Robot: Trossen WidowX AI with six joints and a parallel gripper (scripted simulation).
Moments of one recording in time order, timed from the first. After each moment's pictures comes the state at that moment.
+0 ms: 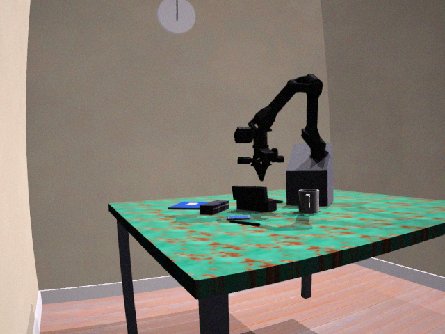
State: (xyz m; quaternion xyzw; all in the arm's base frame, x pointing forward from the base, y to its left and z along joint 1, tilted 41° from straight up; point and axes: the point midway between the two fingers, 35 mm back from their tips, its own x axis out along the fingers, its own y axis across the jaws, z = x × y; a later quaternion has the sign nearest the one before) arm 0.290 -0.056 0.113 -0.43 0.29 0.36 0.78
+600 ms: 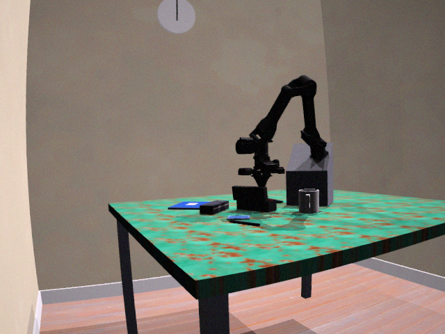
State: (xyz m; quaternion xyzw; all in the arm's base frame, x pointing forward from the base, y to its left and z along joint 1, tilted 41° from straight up) arm 0.317 -0.038 0.081 -0.45 0.27 0.36 0.77
